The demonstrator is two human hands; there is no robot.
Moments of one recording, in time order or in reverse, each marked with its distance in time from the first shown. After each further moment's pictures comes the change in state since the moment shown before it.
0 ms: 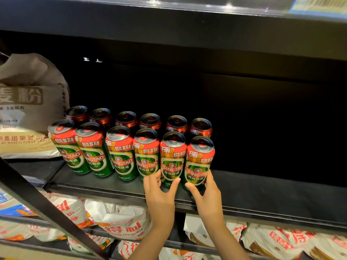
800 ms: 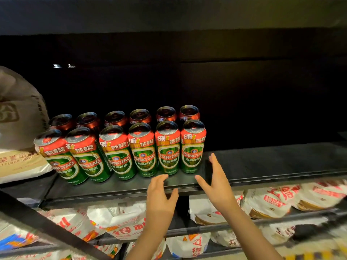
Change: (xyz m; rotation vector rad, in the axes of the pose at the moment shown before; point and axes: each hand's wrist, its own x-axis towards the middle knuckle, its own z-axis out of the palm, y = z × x) left_hand -0.002 -0.002 -0.056 0.314 -0.587 0.008; right_hand -0.035 -0.007 -0.021 -0.208 0.025 0.023
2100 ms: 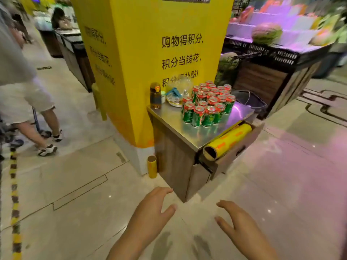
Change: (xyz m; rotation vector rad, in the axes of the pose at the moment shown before) left_hand -0.709 0.275 0.105 -0.029 -1.960 1.583; right_hand -0.891 0.002 -0.091 -0.195 1.149 1.669
